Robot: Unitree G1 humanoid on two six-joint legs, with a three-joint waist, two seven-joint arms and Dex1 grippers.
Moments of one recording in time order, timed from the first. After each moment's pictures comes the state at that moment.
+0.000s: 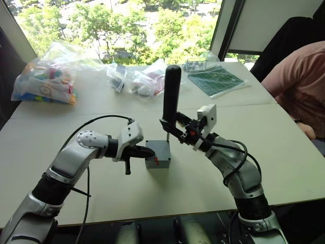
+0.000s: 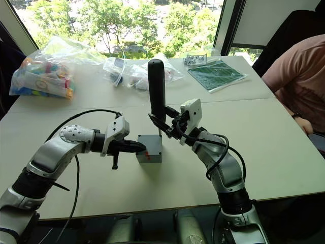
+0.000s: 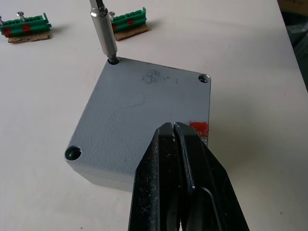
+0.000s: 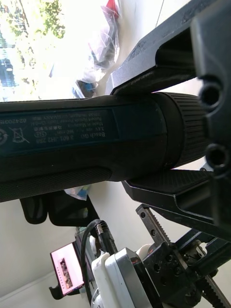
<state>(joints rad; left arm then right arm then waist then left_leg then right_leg) -0.49 0.72 -0.27 -0.20 -0.37 0.63 -1.08 -0.36 -0.23 0.13 -0.26 0.39 0.41 0.52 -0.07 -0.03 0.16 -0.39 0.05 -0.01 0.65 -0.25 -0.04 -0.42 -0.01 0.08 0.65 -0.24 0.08</state>
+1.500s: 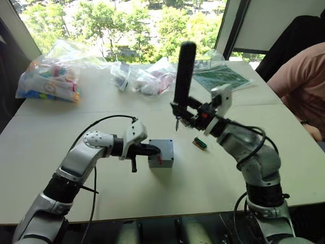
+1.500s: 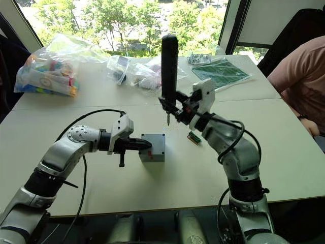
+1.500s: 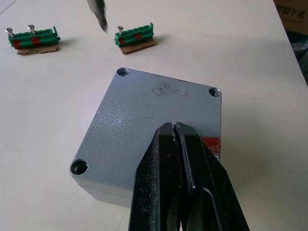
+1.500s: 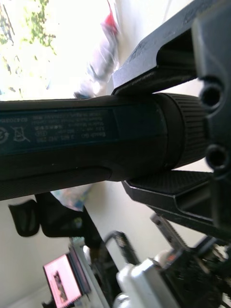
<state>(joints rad) -0.50 0.61 -0.26 -0.11 -0.34 0.56 -1.07 -0.58 -0.30 -0.10 -0.37 0.64 0.74 0.35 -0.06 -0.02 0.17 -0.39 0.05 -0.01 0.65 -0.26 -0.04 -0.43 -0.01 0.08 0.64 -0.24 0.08</state>
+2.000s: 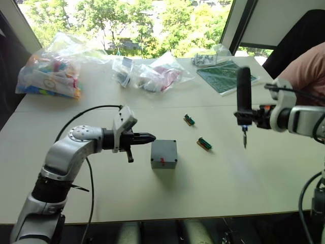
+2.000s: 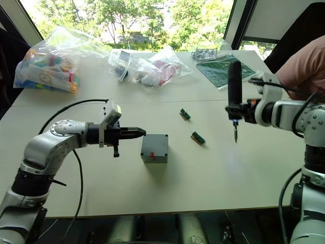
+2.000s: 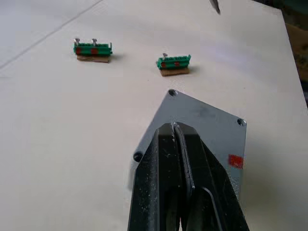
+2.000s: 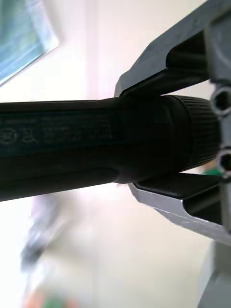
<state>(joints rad) -0.51 0.66 -0.05 -0.33 -0.53 0.81 -0.98 -0.66 -0.94 -0.21 0.06 0.90 1.46 0.23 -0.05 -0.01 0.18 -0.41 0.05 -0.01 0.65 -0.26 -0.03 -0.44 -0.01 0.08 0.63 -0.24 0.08</state>
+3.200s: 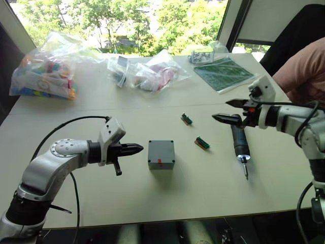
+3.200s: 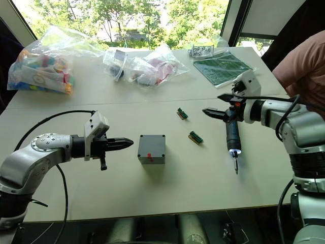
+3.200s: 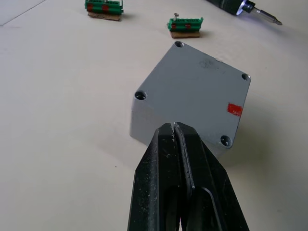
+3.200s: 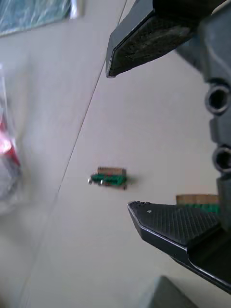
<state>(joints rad) -0.30 0.77 -0.01 -0.41 -0.56 0.81 -0.87 -0.51 -0.92 -0.01 -0.17 0.58 0.81 0.83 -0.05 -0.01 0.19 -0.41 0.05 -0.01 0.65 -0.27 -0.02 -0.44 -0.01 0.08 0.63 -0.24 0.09</state>
